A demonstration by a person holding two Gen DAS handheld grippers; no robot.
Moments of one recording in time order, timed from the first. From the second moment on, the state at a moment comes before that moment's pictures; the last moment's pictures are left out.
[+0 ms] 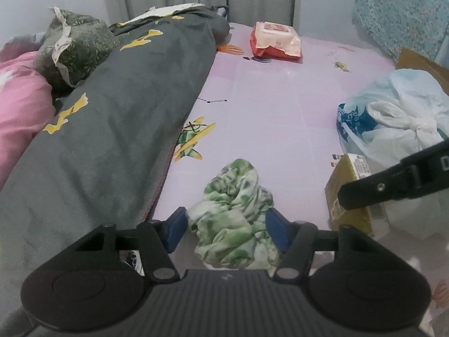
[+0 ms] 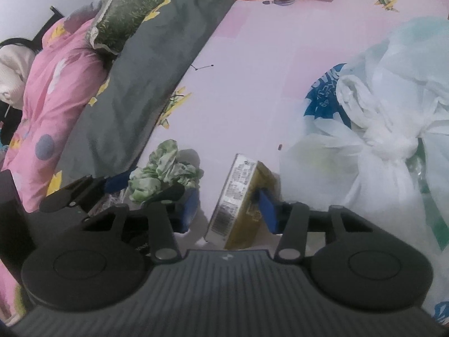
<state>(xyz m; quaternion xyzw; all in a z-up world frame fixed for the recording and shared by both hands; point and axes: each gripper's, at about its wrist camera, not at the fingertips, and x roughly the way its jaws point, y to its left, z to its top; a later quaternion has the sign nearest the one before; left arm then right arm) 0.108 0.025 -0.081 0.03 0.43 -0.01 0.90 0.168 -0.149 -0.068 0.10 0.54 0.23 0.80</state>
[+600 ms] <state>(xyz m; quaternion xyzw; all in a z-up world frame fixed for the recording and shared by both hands) 0.101 0.028 -0.067 0.02 0.41 0.00 0.91 0.166 -0.146 -0.059 0.11 0.53 0.22 0.81</state>
